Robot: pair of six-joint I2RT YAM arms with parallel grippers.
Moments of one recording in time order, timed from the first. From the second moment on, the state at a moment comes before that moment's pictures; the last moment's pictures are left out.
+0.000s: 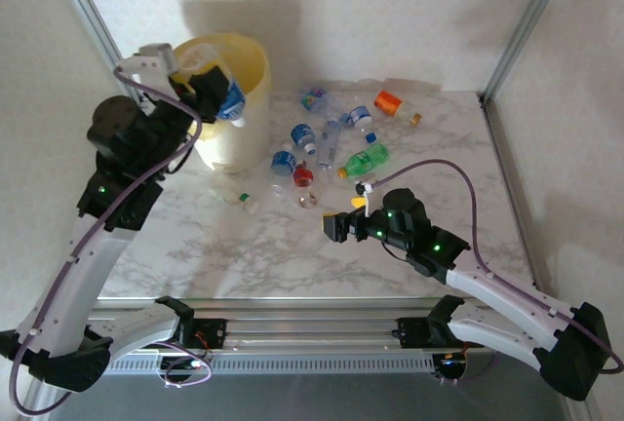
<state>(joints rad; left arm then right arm) -0.40 1.07 1.46 -0.21 -0.09 -0.29 0.81 0.91 0.63 -0.13 -0.11 0.36</state>
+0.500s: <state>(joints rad) -0.16 1.31 1.58 -0.10 -0.11 -0.19 0.80 0.91 0.61 -0.13 -0.10 0.38</state>
